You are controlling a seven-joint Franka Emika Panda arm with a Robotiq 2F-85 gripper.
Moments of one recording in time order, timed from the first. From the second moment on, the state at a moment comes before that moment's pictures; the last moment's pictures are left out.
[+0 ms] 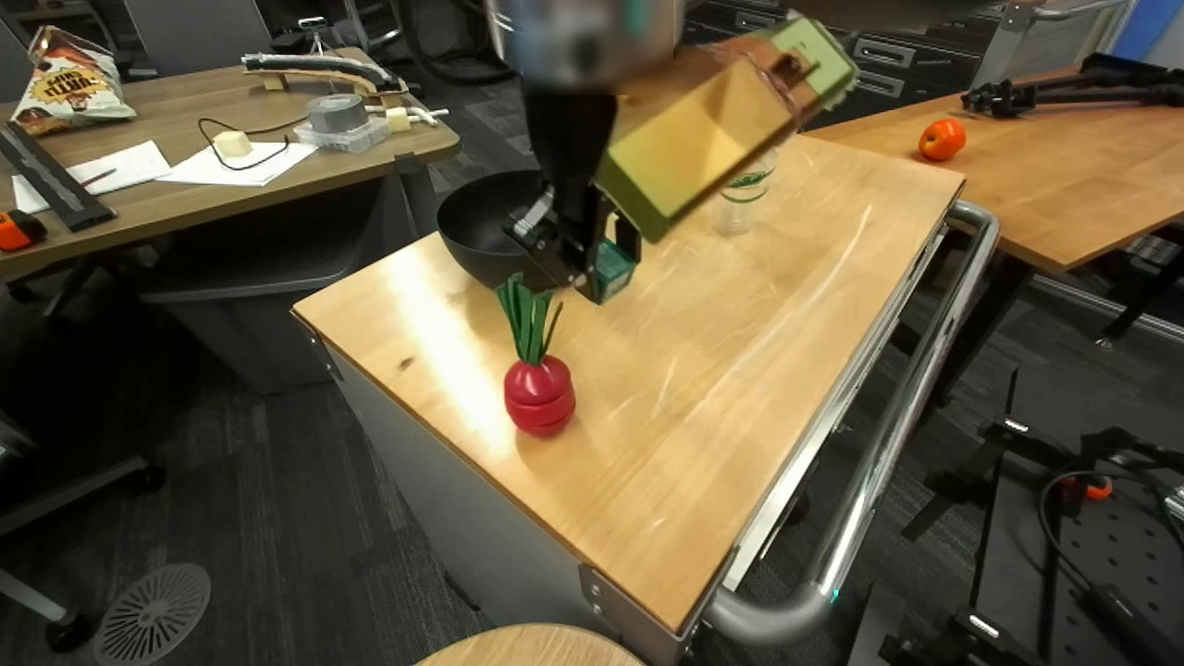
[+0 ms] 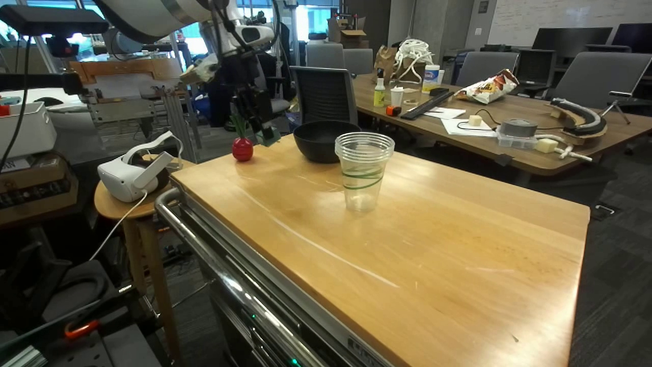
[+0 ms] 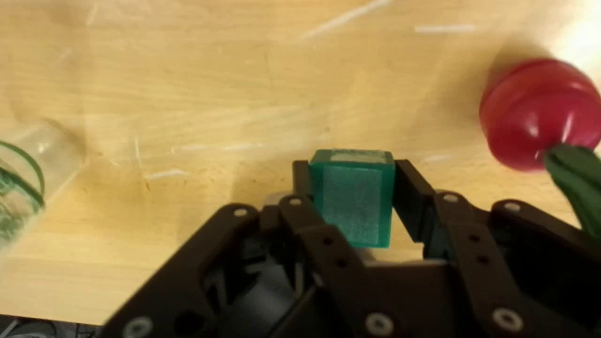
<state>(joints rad) 0.29 0.09 0.08 -2.17 -0.41 2.28 0.76</state>
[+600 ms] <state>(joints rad) 0.25 -0.15 0.17 -2.55 -0.47 2.43 0.87</state>
